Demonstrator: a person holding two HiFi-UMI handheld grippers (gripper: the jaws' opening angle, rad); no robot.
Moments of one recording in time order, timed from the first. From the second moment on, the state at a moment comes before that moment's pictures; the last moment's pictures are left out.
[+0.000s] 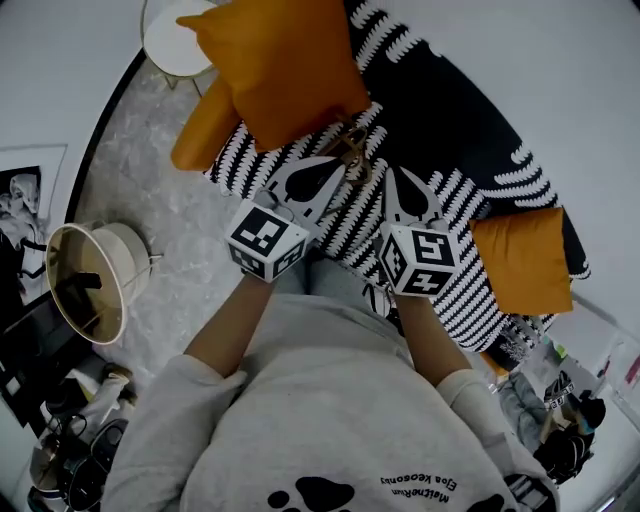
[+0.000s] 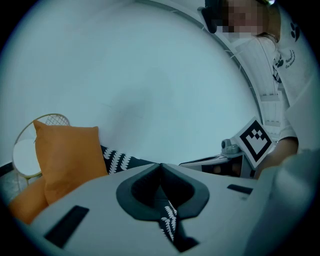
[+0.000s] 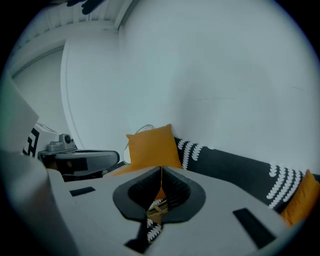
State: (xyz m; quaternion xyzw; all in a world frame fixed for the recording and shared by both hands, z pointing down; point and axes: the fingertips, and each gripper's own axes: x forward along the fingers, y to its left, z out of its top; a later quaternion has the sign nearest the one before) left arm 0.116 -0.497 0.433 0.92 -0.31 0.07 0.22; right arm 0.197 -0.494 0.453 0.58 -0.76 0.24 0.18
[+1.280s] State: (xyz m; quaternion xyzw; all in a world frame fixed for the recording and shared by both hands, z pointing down) left arm 0.119 -0.392 0.266 0.91 -0.40 -0.01 0.07; right arm 0.145 -0.389 0.279 0.48 -0.87 0.07 0.07
